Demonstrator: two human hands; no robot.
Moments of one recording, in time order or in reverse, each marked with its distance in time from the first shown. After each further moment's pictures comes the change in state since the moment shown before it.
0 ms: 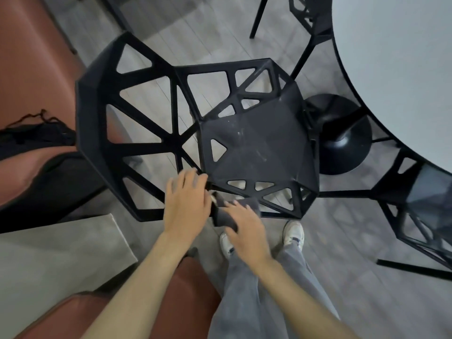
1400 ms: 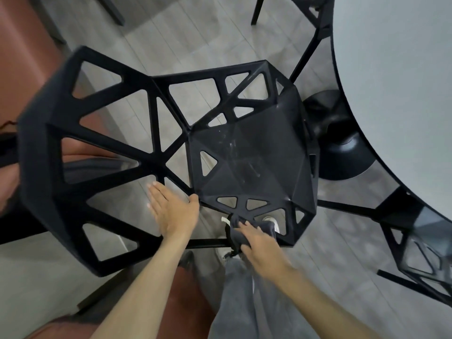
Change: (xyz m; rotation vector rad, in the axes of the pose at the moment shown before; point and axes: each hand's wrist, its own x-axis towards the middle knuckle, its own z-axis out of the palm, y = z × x) left_hand 0.073 0.033 0.032 -0.398 -0.208 -0.814; right_hand 0.039 0.054 -0.081 -0.148 -0.484 0.137
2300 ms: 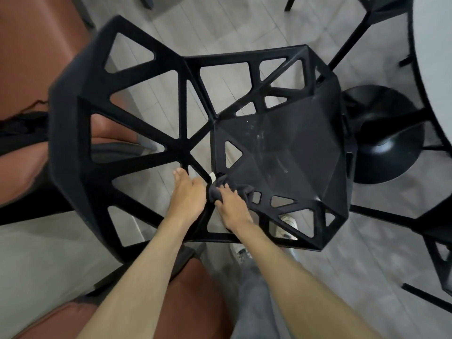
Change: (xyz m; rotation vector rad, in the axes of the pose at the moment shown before) left_hand 0.023 -0.009 -0.039 -0.298 -0.286 -0.028; right_hand 0.144 -0.077 0.050 0.166 0.048 0.012
